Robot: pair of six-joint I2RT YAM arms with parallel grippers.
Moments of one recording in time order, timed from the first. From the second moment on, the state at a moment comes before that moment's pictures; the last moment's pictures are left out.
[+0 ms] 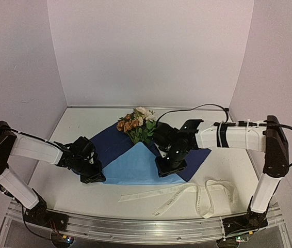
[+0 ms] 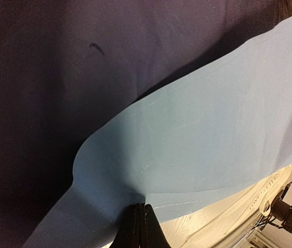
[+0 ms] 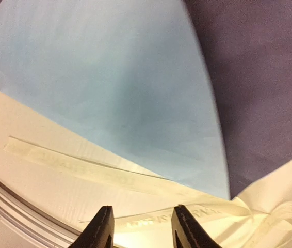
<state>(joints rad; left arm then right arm) -0.65 1.52 0.61 -0.20 0.30 -0.92 1.01 1.85 1.41 -0.88 0.00 0.59</state>
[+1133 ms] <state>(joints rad) -0.64 1.50 0.58 -0.16 0.30 -0.94 0.99 1.96 1.21 -0.46 -0.08 0.70</state>
